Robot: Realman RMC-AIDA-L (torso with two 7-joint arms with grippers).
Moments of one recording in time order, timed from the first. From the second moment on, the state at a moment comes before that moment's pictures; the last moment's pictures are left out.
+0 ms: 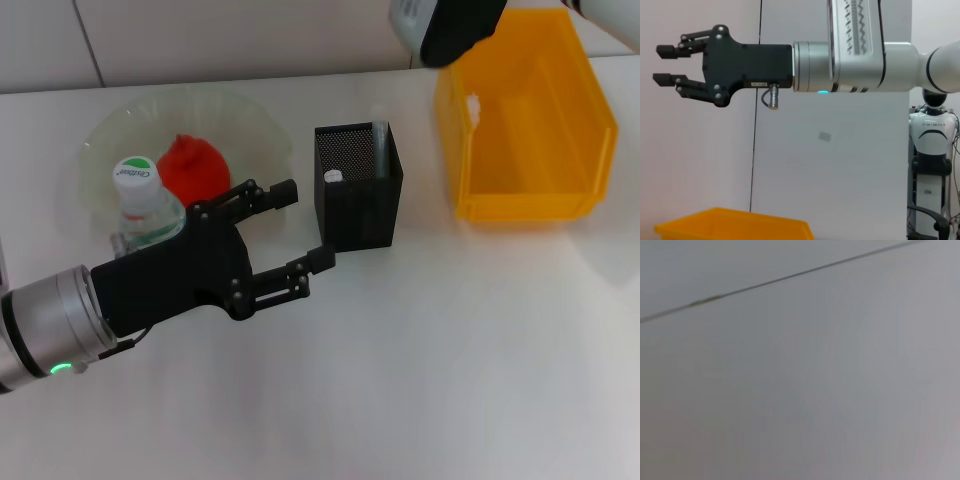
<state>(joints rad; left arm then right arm) -0.44 -2.08 1.37 0.45 1.14 1.51 -0.89 0.44 2.08 -1.67 -1.49 -2.81 -0.23 1.92</state>
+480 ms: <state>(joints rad) -0.46 -2.07 1.35 0.45 1.11 1.50 -0.87 0.33 2.07 -1.61 -1.51 -2.20 -0.17 2.01</state>
